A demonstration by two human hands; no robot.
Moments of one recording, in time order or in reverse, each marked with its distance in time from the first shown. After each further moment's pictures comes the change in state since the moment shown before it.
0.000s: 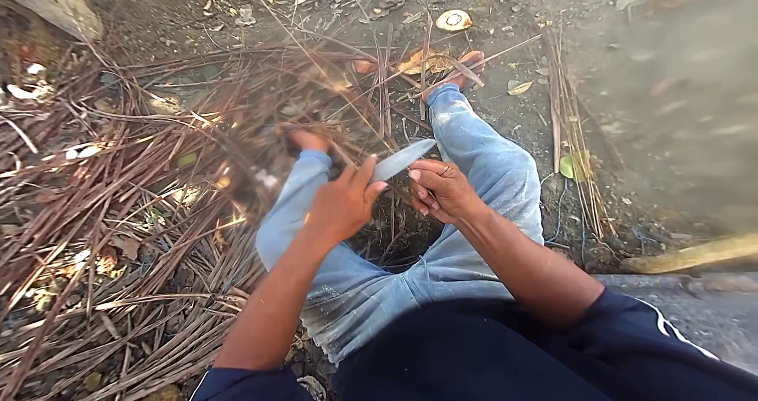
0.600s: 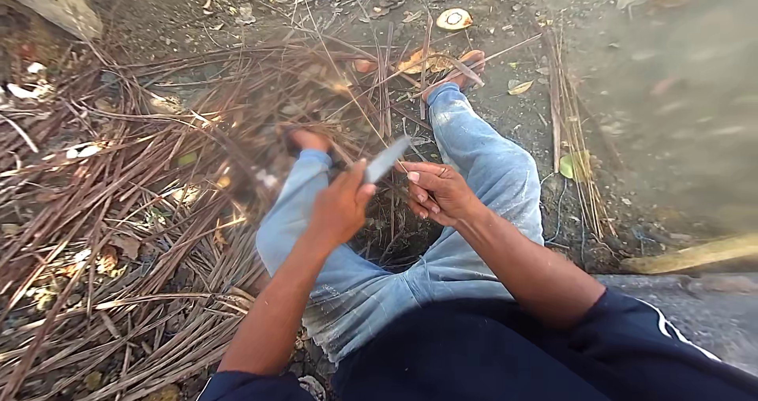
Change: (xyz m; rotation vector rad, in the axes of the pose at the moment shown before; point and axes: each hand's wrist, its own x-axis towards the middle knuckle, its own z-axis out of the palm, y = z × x) left_hand -0.016 -0.009 0.020 -0.125 0.037 -0.008; right_hand -0.002 0.001 0.000 0.105 -0.017 0.073
